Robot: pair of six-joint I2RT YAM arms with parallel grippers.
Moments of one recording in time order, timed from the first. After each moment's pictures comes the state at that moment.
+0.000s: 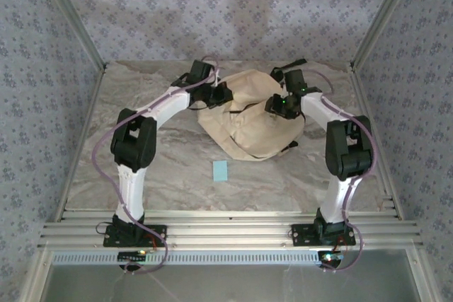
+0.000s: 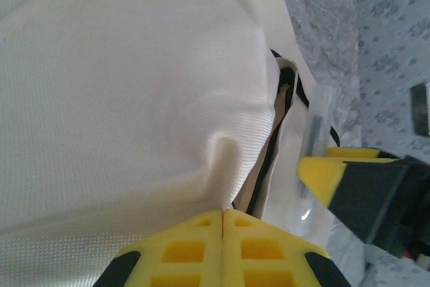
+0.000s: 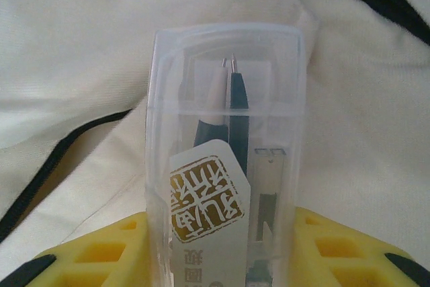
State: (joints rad) left arm -0.47 2.10 1.67 -0.34 0.54 -0.74; right arm 0.21 1.90 1.37 -0.52 -0.23 0.46
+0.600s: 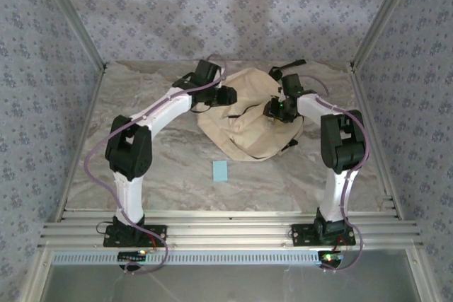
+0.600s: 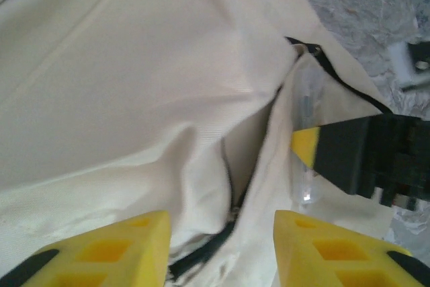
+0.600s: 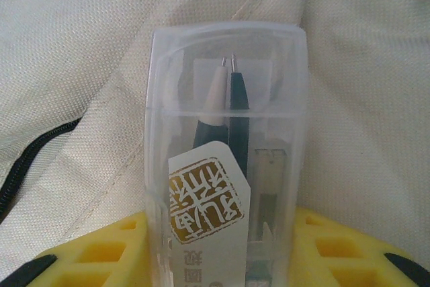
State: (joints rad) left arm -0.58 2.00 1.73 -0.54 0.23 -0.47; right arm 0.21 1.98 1.37 -0.47 -0.24 0.47
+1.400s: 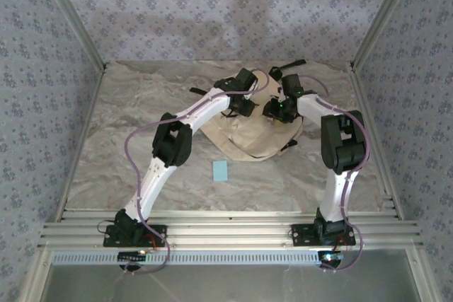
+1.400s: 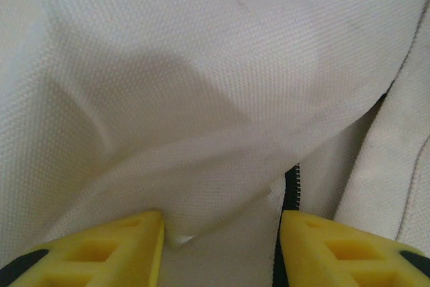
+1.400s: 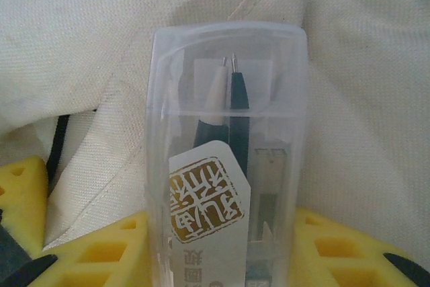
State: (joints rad) left arm -0.70 2.52 2.32 -0.86 -0.10 -0.10; right arm 0.21 1.97 1.36 -0.47 -0.25 0.46
